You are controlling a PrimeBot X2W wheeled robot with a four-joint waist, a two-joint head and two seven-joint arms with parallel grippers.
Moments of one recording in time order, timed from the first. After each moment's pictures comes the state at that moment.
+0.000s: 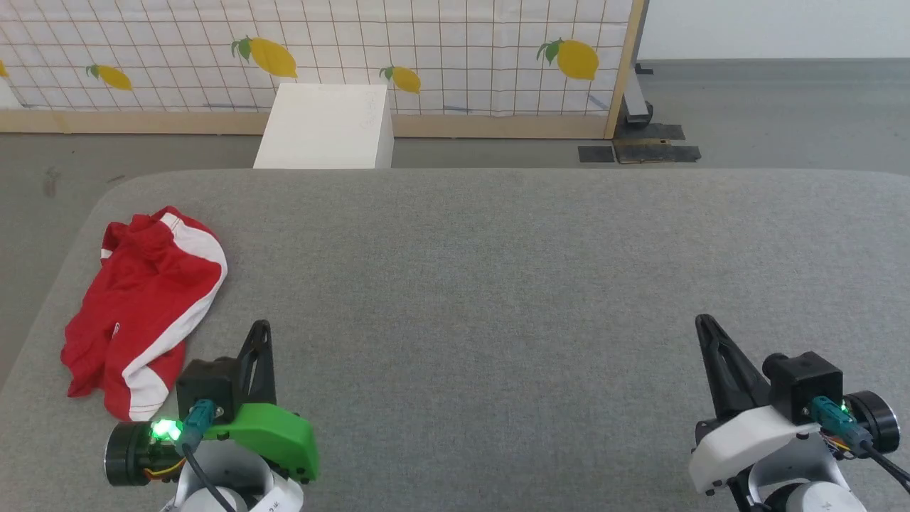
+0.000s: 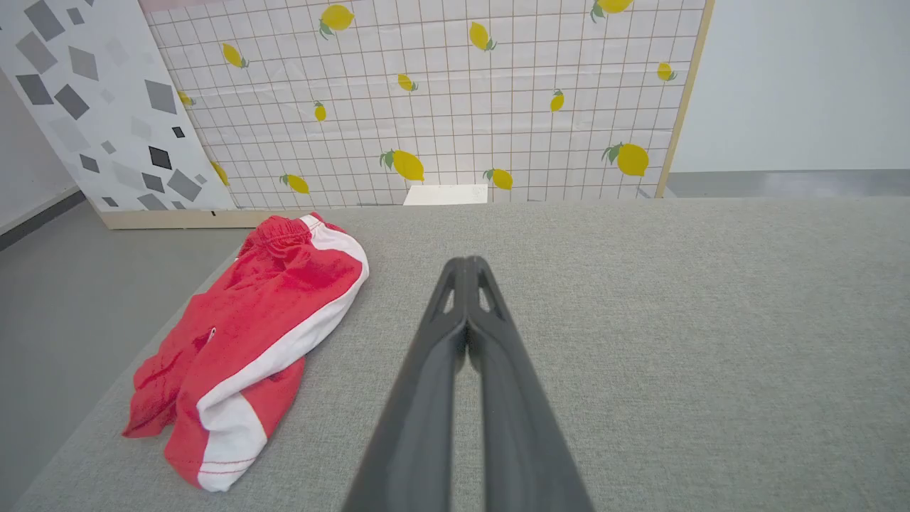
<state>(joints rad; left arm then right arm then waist) -0.01 0.06 0.00 0.00 -0.01 0.00 0.00 0.02 -0.05 0.00 0.00 0.01 0.13 0.00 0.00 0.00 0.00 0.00</state>
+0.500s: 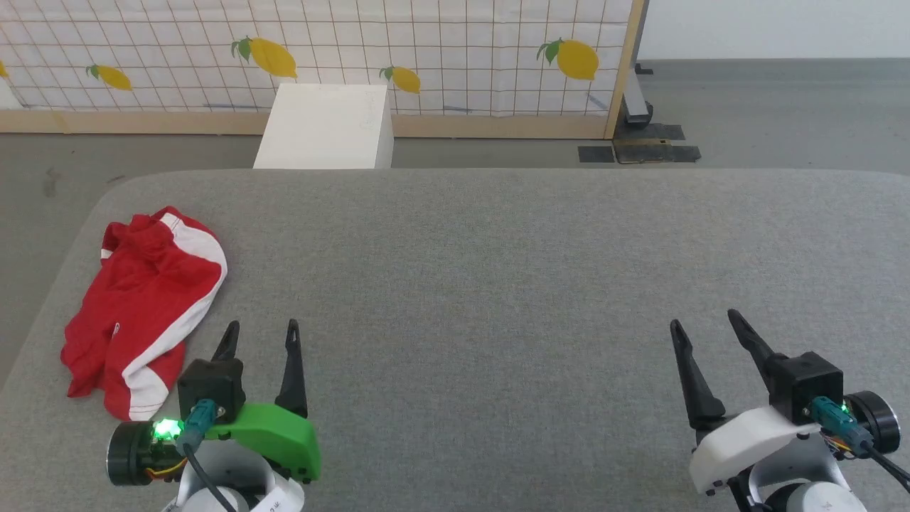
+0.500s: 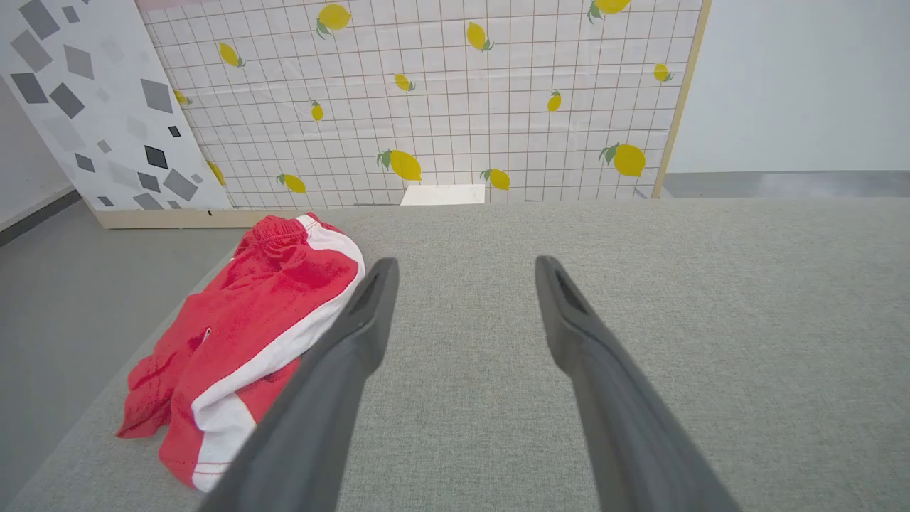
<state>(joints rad) -0.01 0.06 -0.01 0.00 -0.02 0.00 0.00 0.02 -0.05 0.00 0.00 0.01 0.13 0.00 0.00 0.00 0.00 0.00</state>
